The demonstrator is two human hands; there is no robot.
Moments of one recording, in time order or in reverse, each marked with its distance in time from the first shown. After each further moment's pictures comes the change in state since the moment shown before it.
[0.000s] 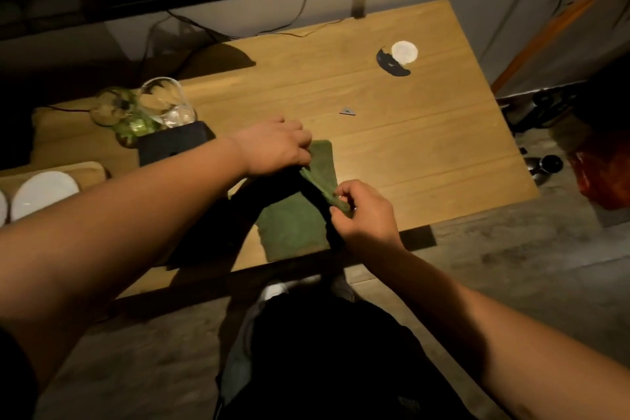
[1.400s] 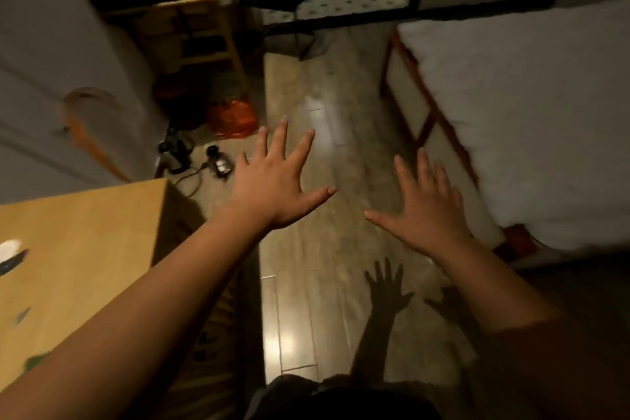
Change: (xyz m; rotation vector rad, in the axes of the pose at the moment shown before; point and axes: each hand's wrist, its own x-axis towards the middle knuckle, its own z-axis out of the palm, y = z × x) left_hand 0.015 0.484 -0.215 -0.100 0.432 0.560; right_hand -0.550 -0.038 -0.090 -0.461 0.895 1.297
